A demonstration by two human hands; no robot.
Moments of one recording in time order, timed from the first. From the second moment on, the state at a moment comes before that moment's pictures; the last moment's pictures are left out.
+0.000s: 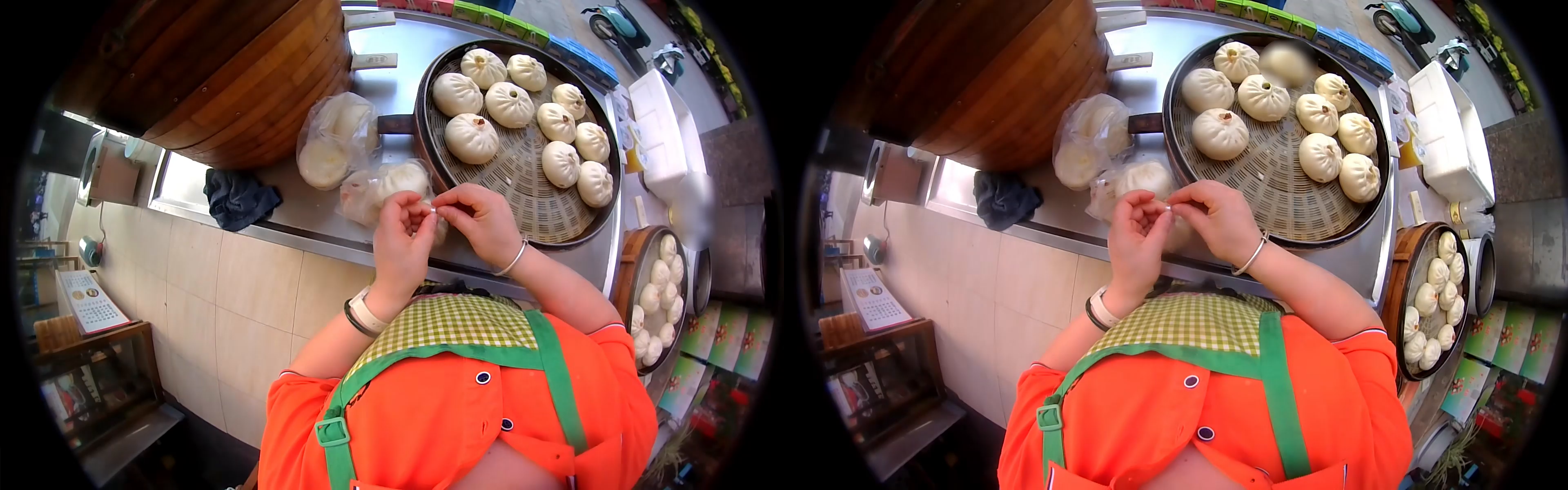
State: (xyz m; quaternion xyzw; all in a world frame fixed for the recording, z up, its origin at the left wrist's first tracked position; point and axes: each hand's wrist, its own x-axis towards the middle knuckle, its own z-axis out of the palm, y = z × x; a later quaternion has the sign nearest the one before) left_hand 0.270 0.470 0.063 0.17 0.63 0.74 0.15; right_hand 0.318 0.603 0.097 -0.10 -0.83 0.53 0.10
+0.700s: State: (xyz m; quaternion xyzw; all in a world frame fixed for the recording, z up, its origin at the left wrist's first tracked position) left_hand 0.256 0.453 0.084 0.38 0.80 0.47 -0.01; right_hand 0.310 0.627 0.113 -0.15 -0.76 0.62 -0.13
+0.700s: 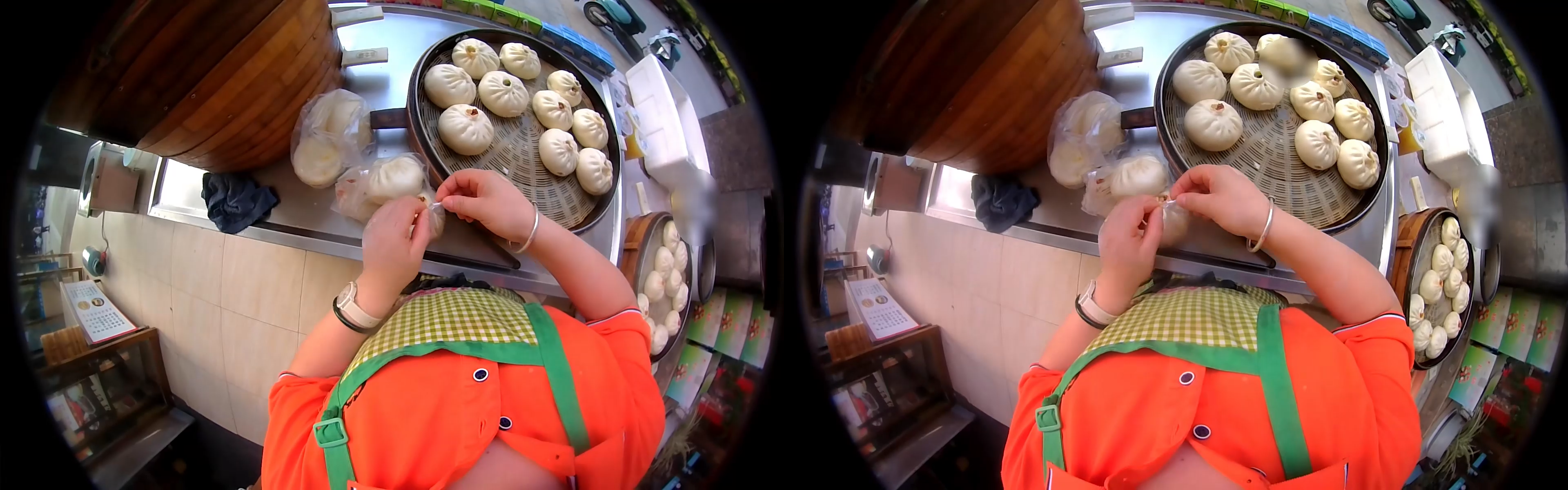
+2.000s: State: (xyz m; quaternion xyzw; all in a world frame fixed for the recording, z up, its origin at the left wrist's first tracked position) left_hand 0.243 0.431 0.073 0.02 0.38 0.76 0.53; right_hand 0.276 0.648 0.123 0.14 -0.91 0.35 -0.19
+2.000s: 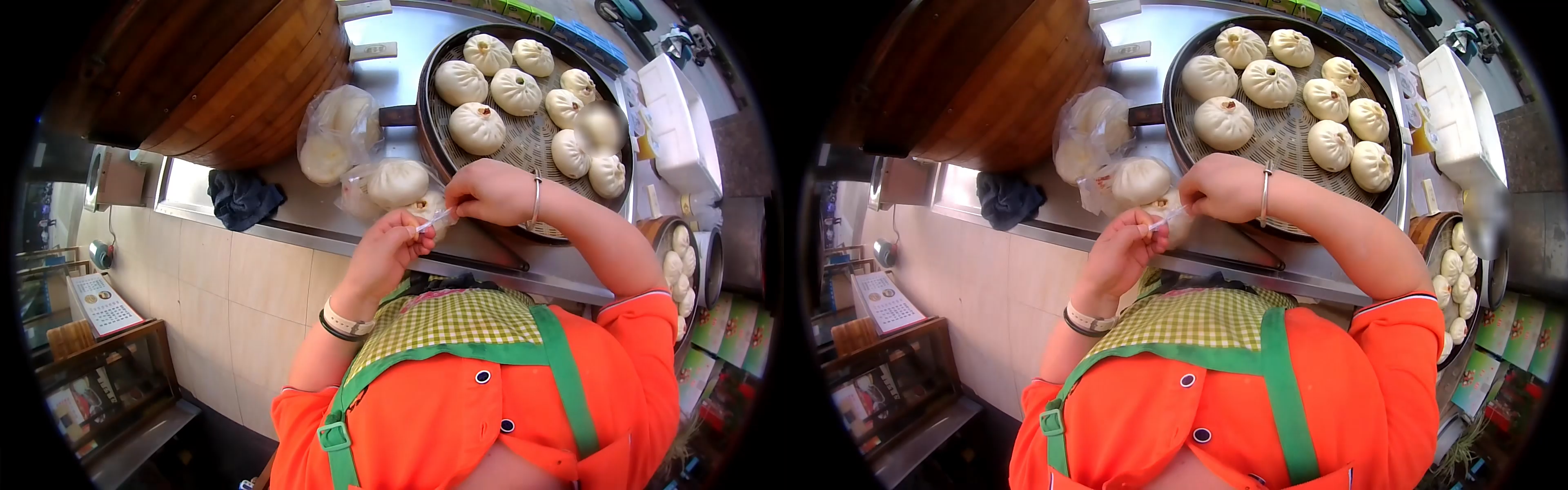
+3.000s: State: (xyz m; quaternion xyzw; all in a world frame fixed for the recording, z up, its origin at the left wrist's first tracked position) left_hand 0.217 0.424 0.107 0.40 0.78 0.48 -0.02; right_hand 0.280 0.604 0.106 0.11 -0.89 0.44 0.04
